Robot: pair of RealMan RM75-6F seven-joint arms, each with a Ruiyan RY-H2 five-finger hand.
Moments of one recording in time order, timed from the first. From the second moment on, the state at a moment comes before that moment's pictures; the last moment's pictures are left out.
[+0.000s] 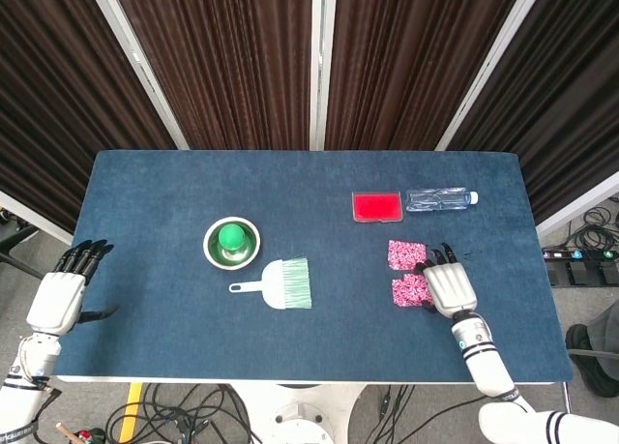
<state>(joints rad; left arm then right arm) -0.22 -1.29 -0.03 -1.34 1.53 1.41 -0.18 0.51 -1.45 0.03 -1.56 -1.08 1.12 -0.53</state>
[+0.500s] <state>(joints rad) -0.23 -1.29 -0.03 -1.37 1.54 1.40 -0.13 0.35 -1.36 -0.12 -1.61 -1.30 1.23 -0.42</state>
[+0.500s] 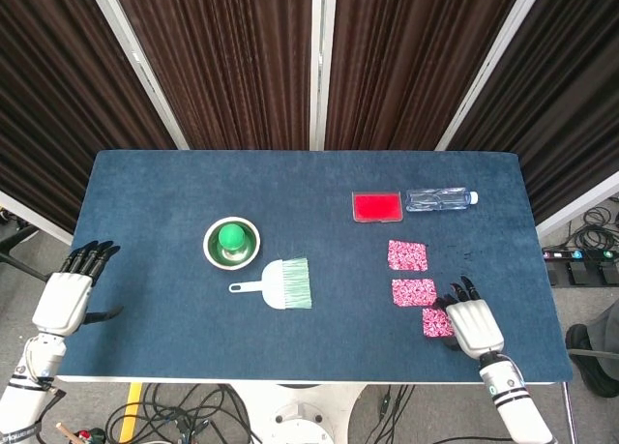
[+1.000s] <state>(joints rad) -0.22 -1.29 -0.03 -1.36 1.53 1.39 -0.15 0.35 -1.42 -0.09 -1.55 -1.28 1.14 -0.44</state>
